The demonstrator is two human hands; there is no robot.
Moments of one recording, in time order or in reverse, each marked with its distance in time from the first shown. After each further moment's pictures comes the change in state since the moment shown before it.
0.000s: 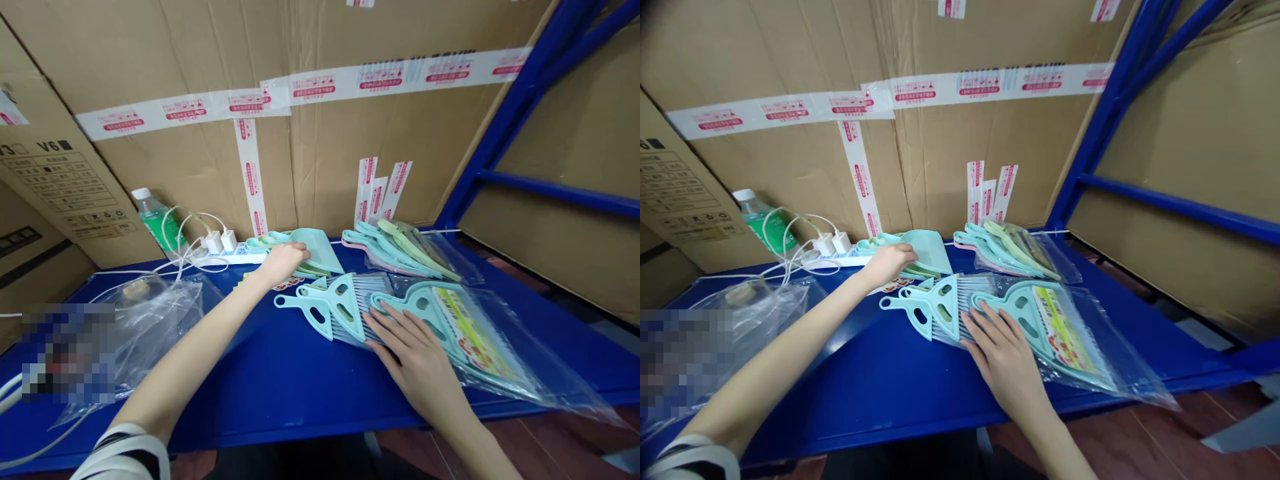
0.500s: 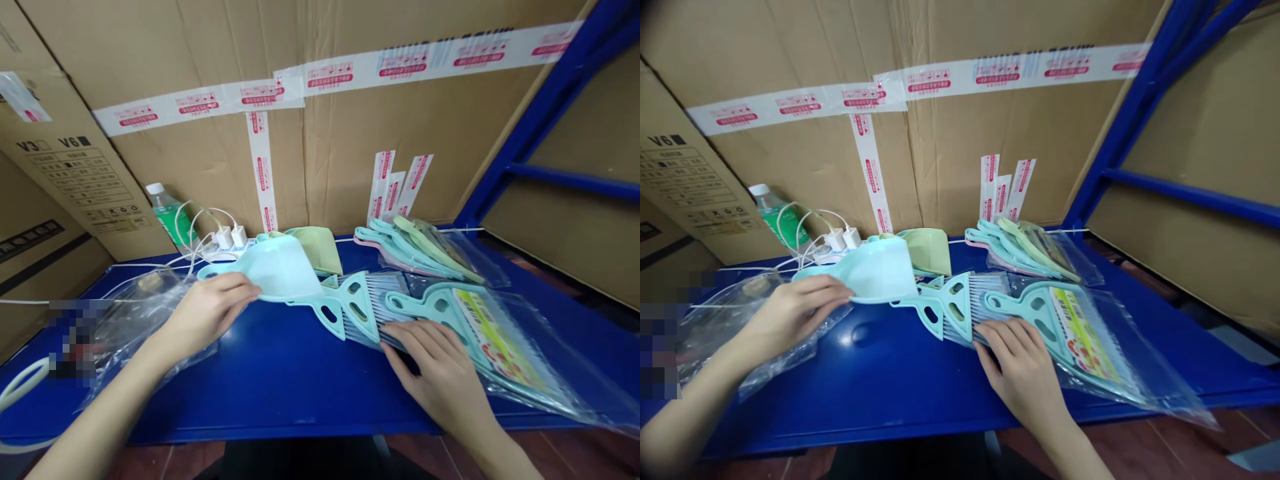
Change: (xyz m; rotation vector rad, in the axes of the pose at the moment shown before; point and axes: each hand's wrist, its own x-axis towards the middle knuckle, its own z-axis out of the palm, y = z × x) left_hand -0.143 0.009 -0.076 -0.079 0.237 0.030; right_hand 0.011 -0.011 -0.011 0.061 0.122 0.019
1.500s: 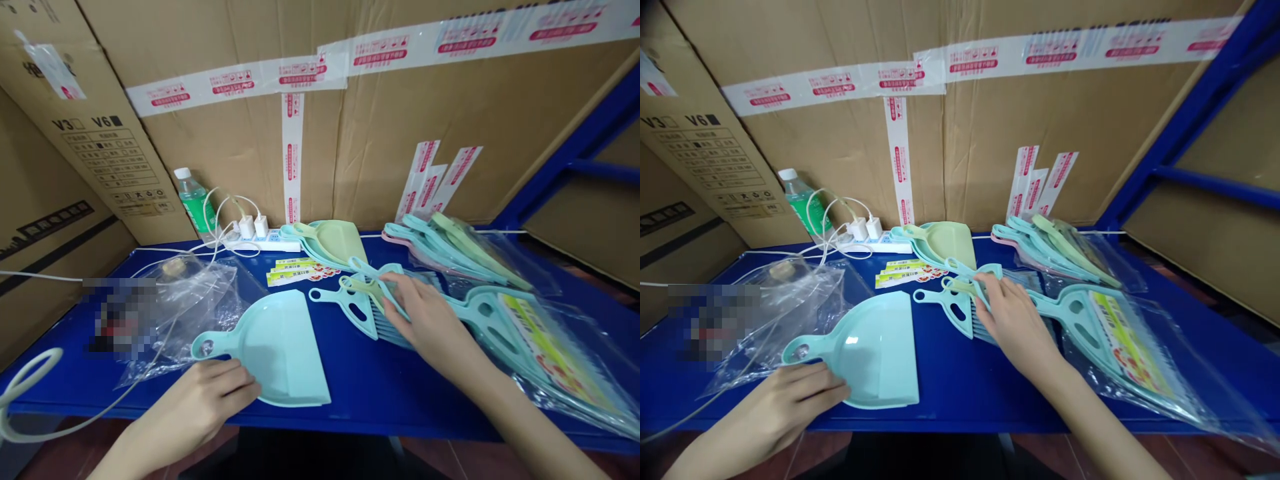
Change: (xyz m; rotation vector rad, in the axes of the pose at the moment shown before) left_hand -0.107 0.036 0.003 -0.190 -0.198 0.012; right_hand 0.058 -0.005 0.035 0.112 -0.199 0.025
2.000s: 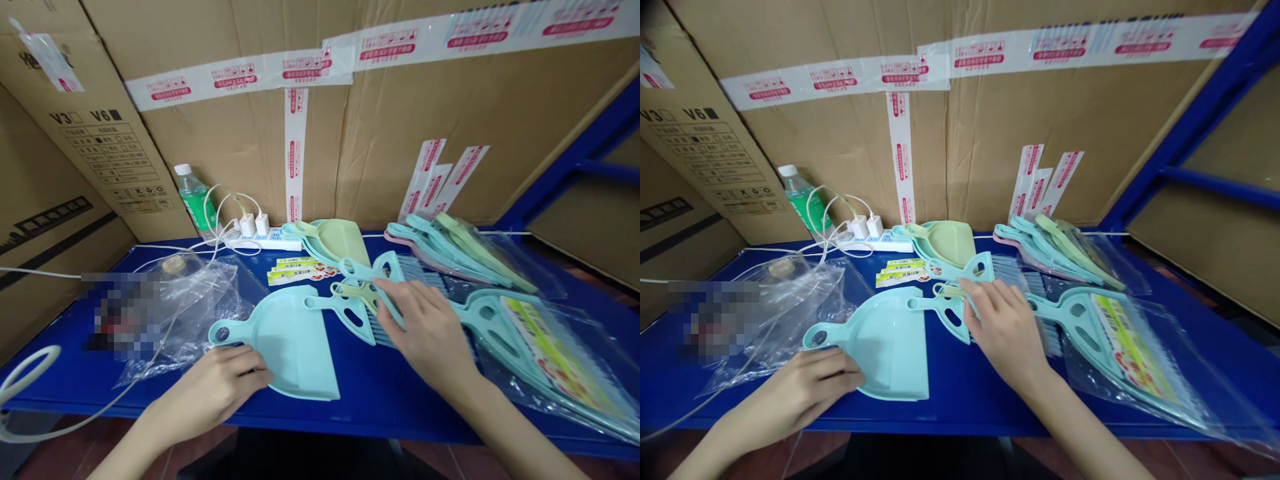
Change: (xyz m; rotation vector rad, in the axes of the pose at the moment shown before) left_hand 0.015 -0.007 0.007 -0.091 -0.077 -0.047; right_hand 0.012 -0.029 -0.006 -0.124 0.274 -0.143
